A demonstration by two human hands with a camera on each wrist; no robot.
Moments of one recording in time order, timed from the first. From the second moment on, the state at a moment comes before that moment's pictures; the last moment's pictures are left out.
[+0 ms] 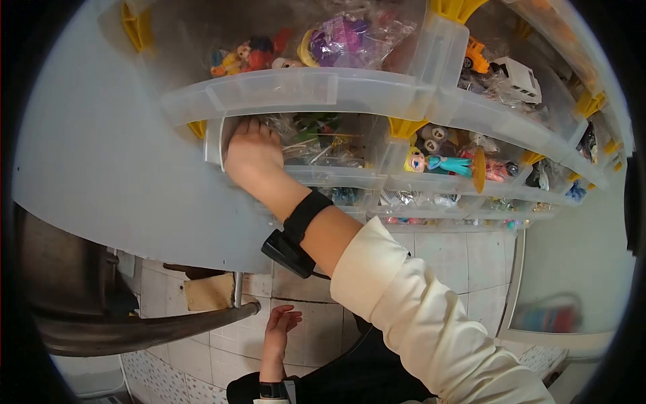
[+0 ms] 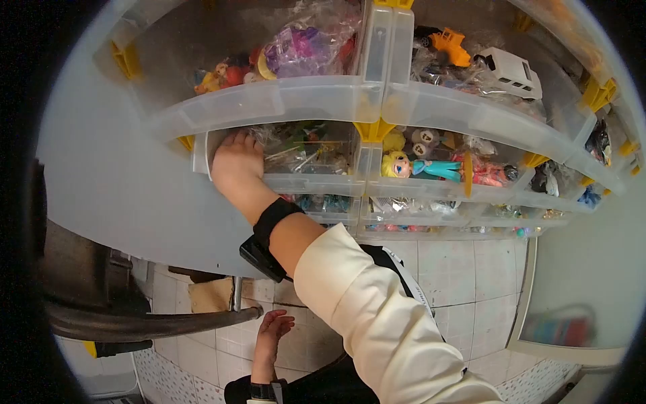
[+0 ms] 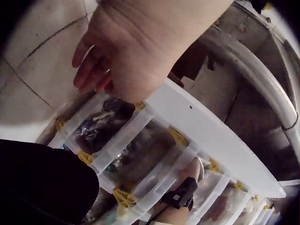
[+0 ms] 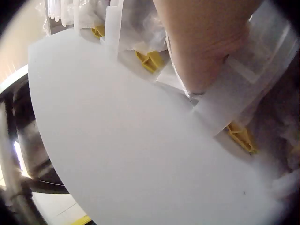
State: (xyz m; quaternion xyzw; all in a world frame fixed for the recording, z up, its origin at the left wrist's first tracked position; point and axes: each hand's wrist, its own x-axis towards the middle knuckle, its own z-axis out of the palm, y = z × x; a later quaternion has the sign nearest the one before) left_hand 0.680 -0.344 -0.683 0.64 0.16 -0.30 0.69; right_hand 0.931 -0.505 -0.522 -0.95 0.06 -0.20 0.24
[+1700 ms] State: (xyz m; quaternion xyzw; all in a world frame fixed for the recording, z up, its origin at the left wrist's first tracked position) left_hand 0.697 -0.347 -0.654 0.88 -0.05 0.05 0.48; right_hand 0.890 -0.513 -0.507 -0.95 0.09 -0.17 0.24
